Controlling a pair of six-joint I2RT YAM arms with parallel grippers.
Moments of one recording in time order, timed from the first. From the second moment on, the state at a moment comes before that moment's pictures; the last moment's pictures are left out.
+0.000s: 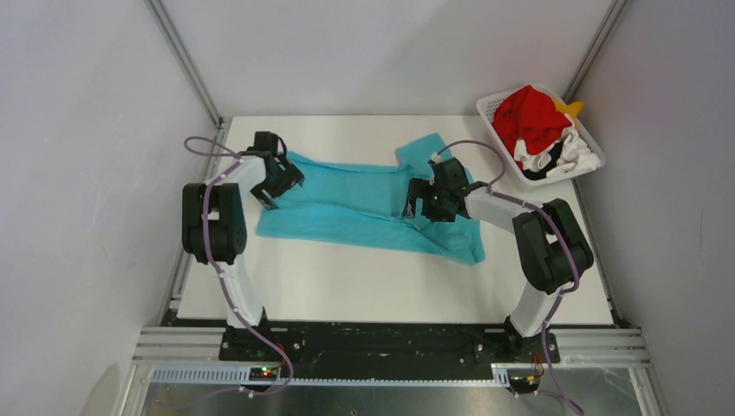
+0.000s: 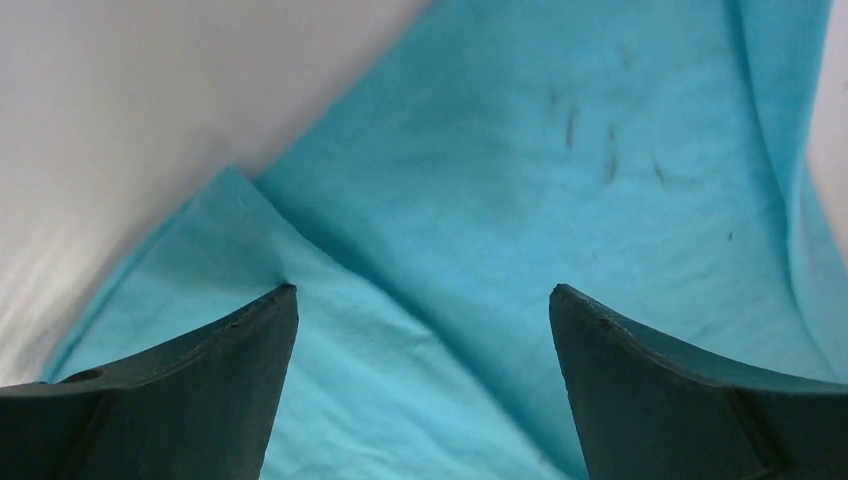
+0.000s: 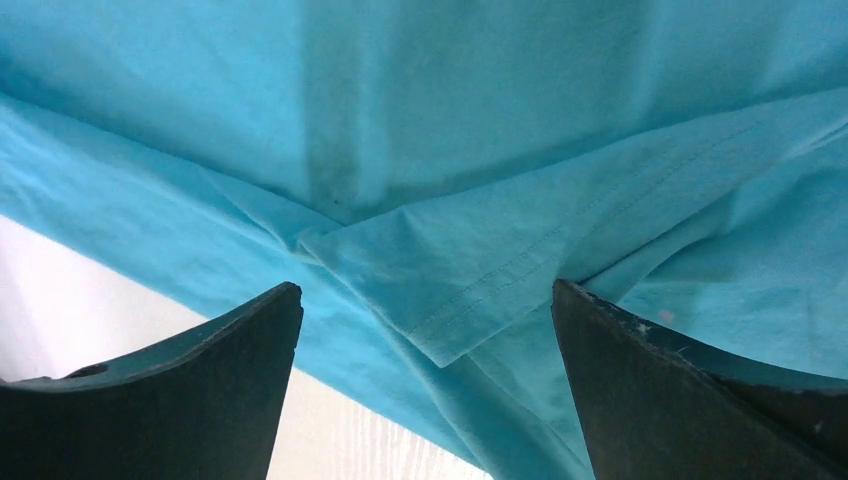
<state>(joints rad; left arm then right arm) -0.03 1.92 1.34 -0.57 -0.10 -0.78 0.43 1.76 1.06 -0.21 -0.19 0.49</state>
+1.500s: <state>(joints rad) -0.06 1.22 0.80 -0.61 -0.20 -0.80 0.46 0.93 0.61 -0.38 0.01 0.68</state>
